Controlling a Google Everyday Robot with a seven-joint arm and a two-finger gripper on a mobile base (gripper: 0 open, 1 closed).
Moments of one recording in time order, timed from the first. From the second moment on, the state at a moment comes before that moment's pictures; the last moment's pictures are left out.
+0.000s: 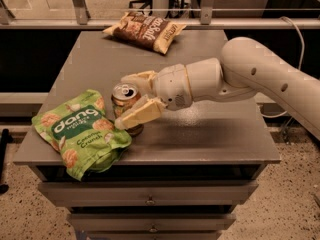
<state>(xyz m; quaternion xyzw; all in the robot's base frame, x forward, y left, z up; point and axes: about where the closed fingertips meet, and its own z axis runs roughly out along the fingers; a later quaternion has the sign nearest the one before) 0.499 0.065 0.896 -0.57 0.57 0.41 0.43</state>
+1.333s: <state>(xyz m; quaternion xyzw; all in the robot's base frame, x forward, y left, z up) 0.549 -0.080 0.947 -0.55 0.60 0.31 0.50</state>
